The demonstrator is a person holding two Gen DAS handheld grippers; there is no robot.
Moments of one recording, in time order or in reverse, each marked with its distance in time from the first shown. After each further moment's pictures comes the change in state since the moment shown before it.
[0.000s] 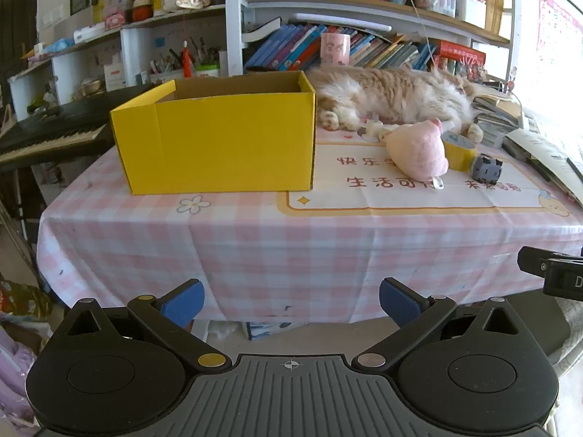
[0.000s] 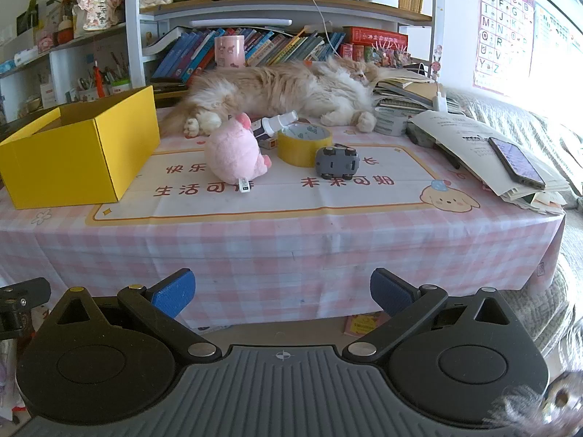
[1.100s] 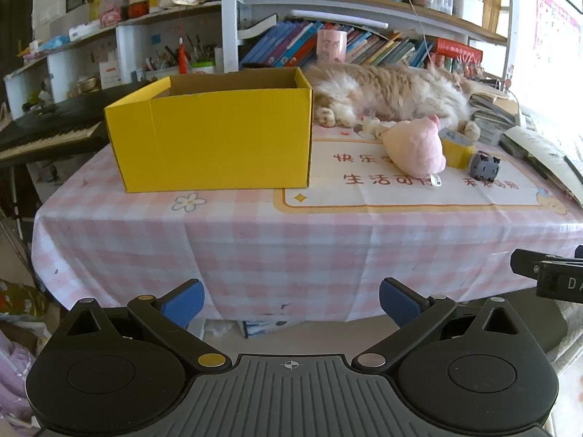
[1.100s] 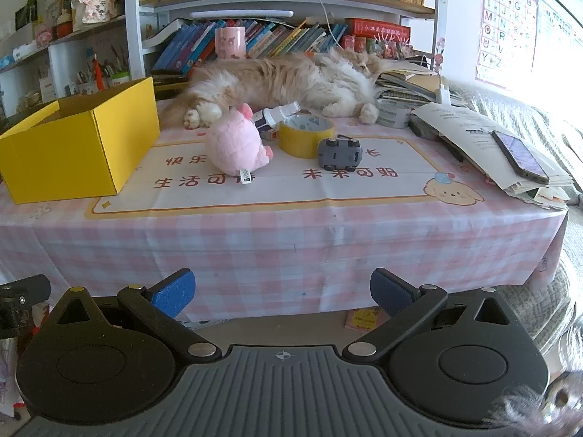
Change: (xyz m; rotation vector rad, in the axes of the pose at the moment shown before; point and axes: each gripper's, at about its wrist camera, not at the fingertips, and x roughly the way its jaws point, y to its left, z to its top) left arm 0.004 0.000 0.001 0.001 0.010 -0.013; right arm 0.003 0.002 -0.001 -0.001 0.021 -0.002
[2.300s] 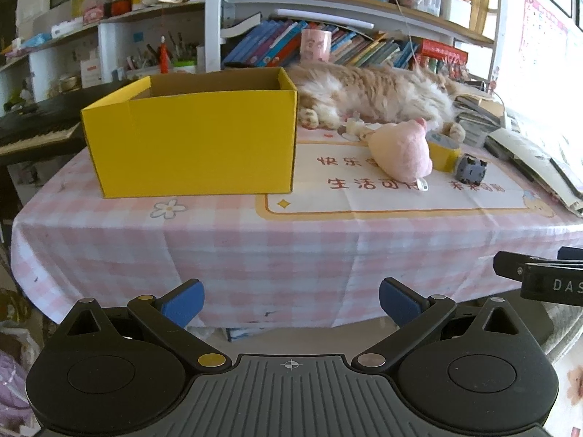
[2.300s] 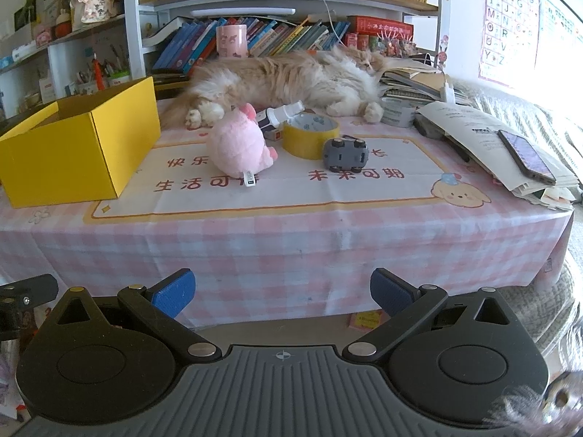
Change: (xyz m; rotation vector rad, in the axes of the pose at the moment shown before) left arm 0.012 0.002 0.008 0.008 0.002 -0.077; right arm 0.010 0.004 0.006 0.003 0.012 0.010
